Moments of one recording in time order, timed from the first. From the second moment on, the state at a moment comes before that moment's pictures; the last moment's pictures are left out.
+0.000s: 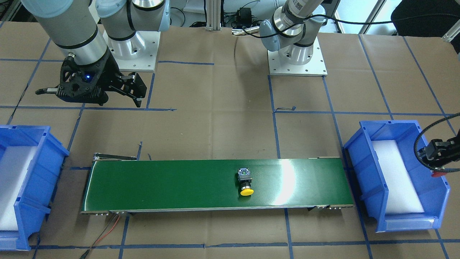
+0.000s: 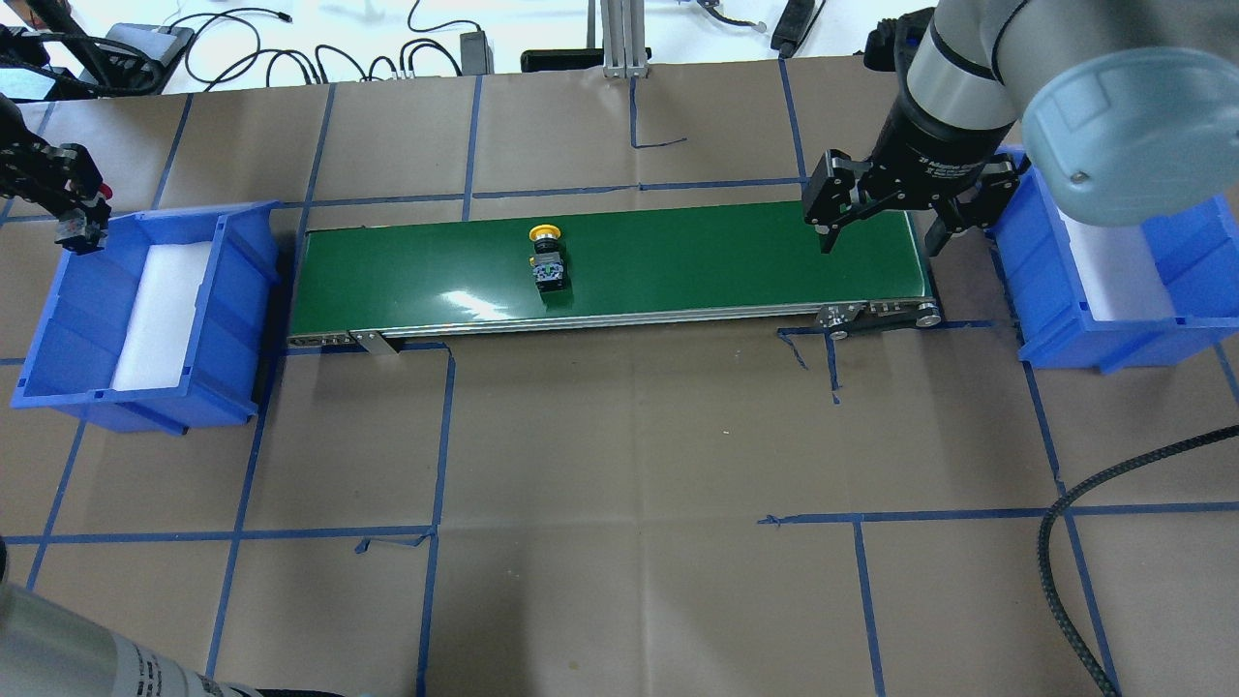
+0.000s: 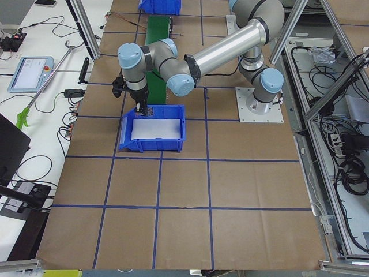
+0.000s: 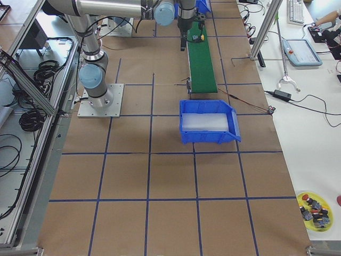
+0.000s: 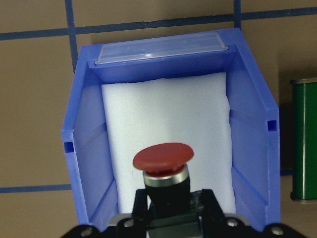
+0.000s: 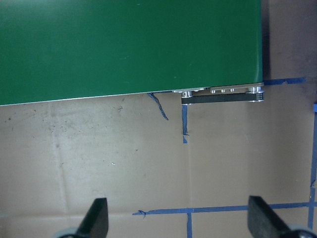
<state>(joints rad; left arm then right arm) -1.05 -1.94 -1.36 -1.42 1.58 0.60 1.59 -1.54 1.64 -1.65 -1.52 0.08</state>
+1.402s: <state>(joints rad) -1.40 -1.96 -1.41 -1.41 1.58 0.26 1.59 -1.36 1.64 -1.84 -1.50 0.07</state>
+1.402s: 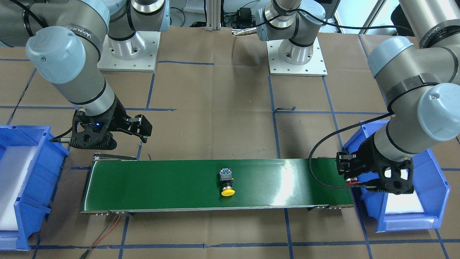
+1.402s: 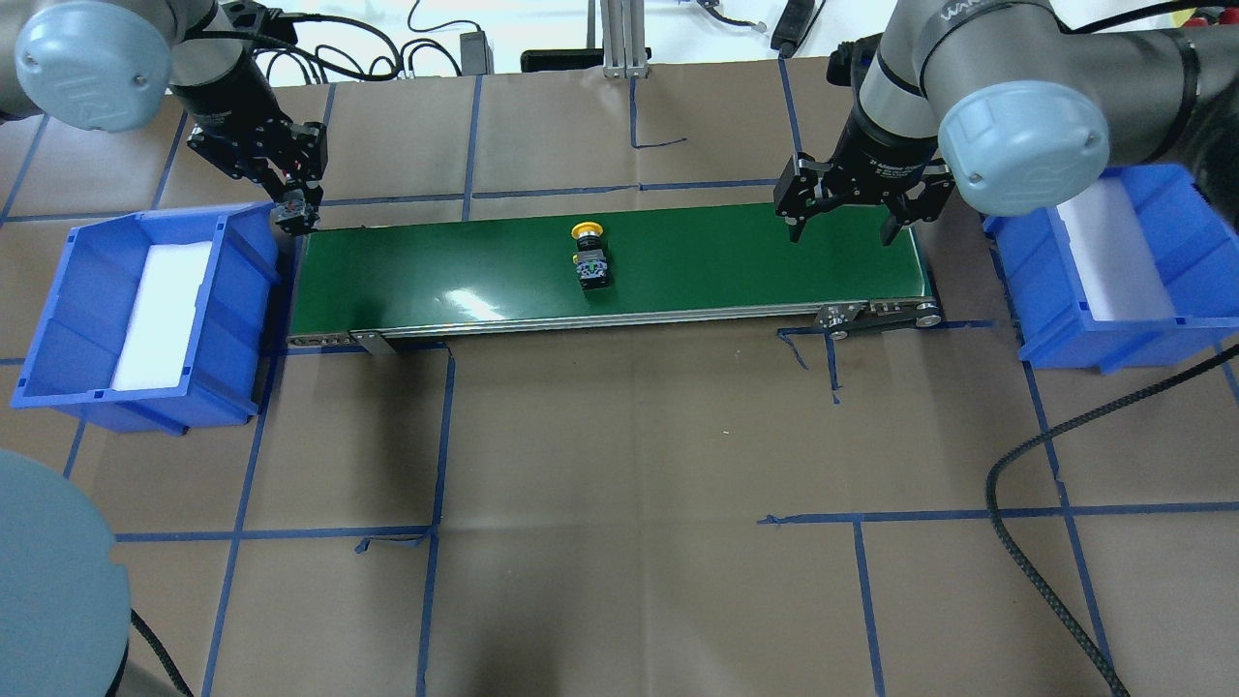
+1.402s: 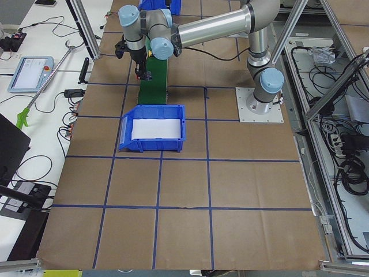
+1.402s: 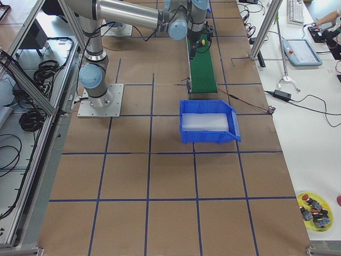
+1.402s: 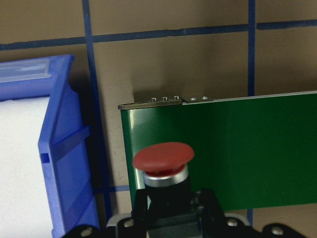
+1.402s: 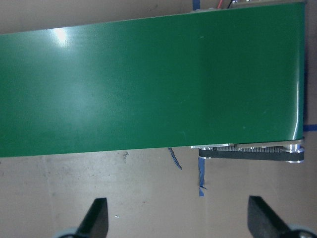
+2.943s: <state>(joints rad) -1.40 -1.98 -1.63 -1.09 1.59 0.31 1.59 -1.34 1.63 -1.86 -1.50 0.08</state>
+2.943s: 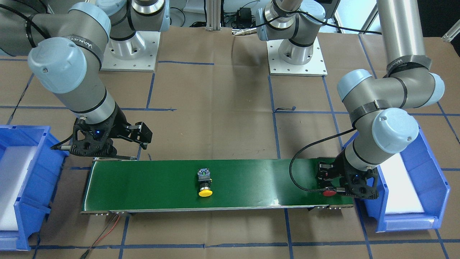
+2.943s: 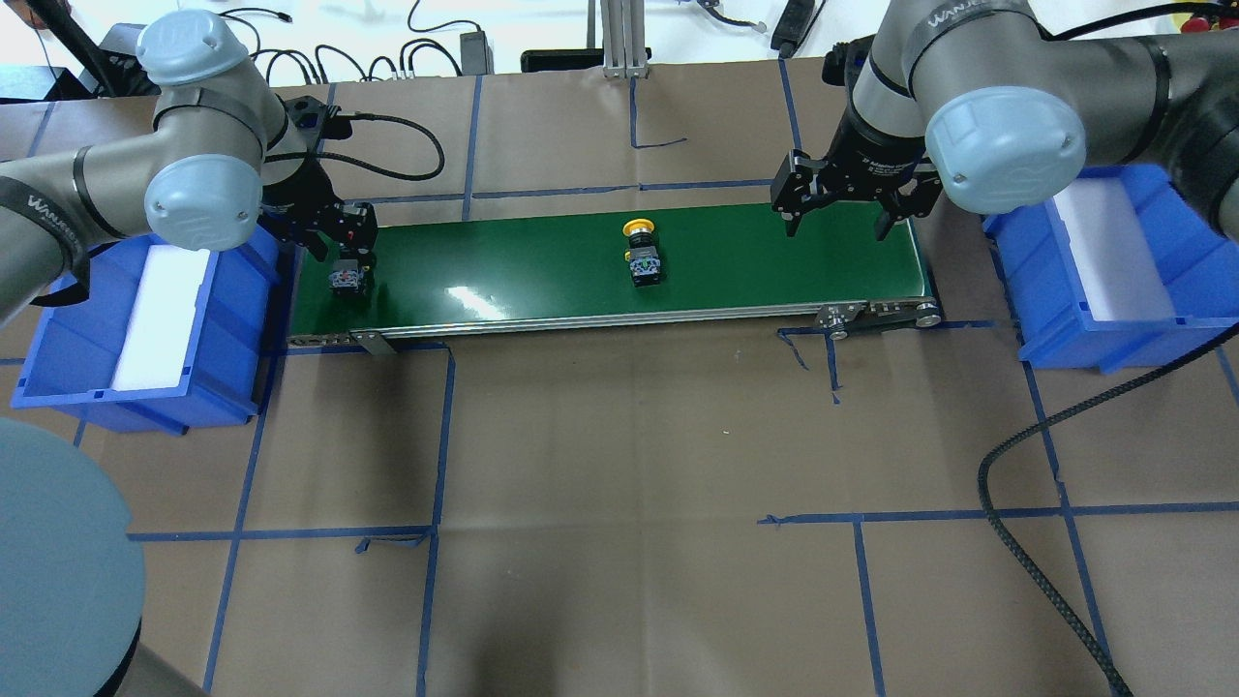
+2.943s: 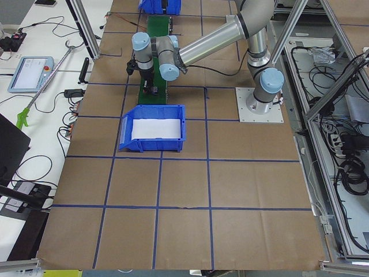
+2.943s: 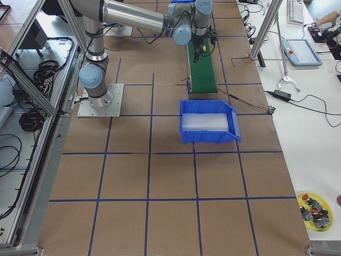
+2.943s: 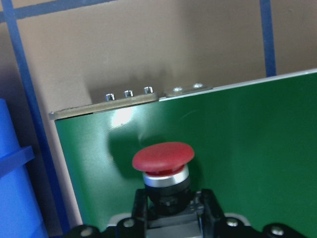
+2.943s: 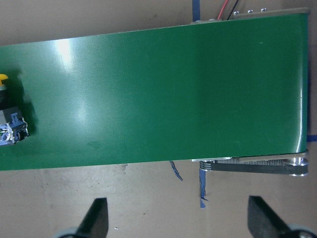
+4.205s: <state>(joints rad) -1.52 -1.69 -1.49 -1.56 1.58 0.12 1.59 -1.34 1.63 -1.86 -1.50 0.08</state>
